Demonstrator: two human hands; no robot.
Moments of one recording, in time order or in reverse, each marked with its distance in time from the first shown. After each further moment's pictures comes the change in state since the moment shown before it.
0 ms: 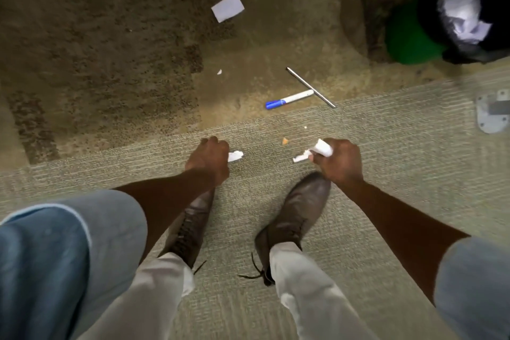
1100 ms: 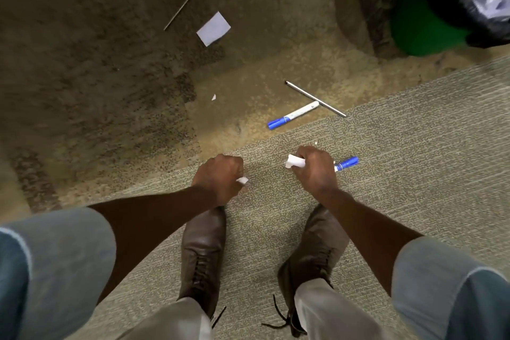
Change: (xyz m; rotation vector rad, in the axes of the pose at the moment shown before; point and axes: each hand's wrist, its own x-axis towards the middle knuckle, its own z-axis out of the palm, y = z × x) left_hand 0.050 -0.007 -0.008 -0.082 -0.011 0.166; right_hand 0.049 -0.023 0.092 0.105 0.015 -0.152
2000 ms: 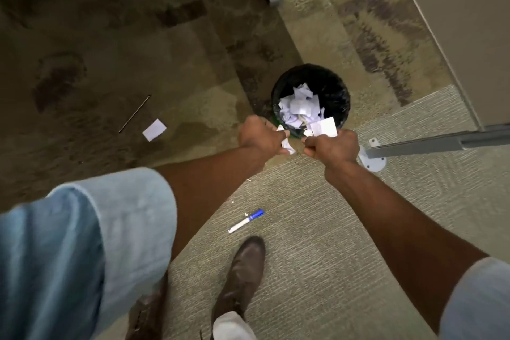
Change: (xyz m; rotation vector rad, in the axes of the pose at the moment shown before) left_hand 0.051 0.374 -0.224 -1.096 0.220 -0.179; right_hand 0.022 -0.004 -0.408 0.897 0.471 0.698
